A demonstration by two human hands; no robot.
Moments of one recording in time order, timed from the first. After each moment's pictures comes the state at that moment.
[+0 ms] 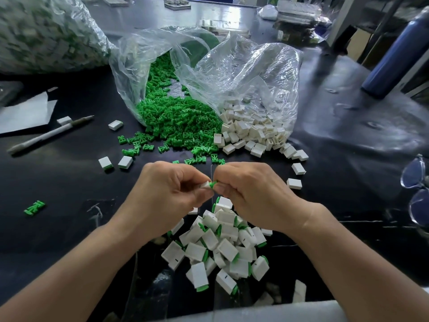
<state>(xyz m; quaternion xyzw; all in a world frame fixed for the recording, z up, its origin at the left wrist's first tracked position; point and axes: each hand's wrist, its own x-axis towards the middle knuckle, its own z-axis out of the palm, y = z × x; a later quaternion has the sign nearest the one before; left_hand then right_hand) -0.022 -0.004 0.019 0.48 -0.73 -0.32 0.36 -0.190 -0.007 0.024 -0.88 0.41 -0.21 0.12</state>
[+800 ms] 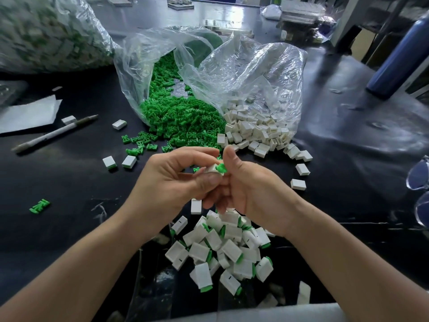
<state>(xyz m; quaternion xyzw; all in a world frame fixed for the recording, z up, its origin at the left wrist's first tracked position) -0.027 -0.003 0.024 0.38 -0.58 -0.54 0.48 -0.179 -0.008 0.021 -0.53 0.32 -0.33 0.71</state>
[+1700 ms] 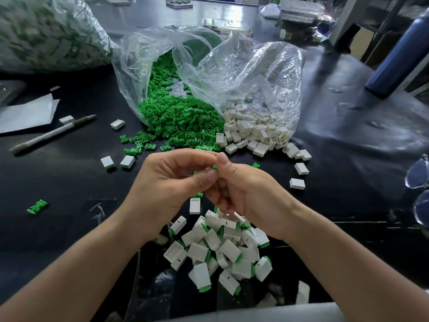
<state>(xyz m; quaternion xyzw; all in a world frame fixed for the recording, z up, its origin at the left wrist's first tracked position) -0.031 -0.002 0.024 0.30 -0.59 -0.56 0.49 -0.174 -0.002 0.022 -0.57 0.37 -0.32 0.66</state>
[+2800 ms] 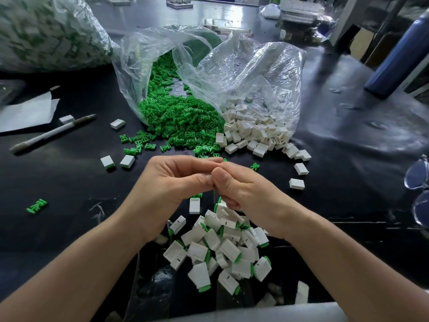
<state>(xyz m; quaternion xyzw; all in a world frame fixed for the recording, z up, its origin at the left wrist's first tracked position) -0.029 -0.001 0.027 0.38 -0.51 -0.62 0.45 -0.178 -0.004 0.019 -0.66 0.47 -0.28 0.52</state>
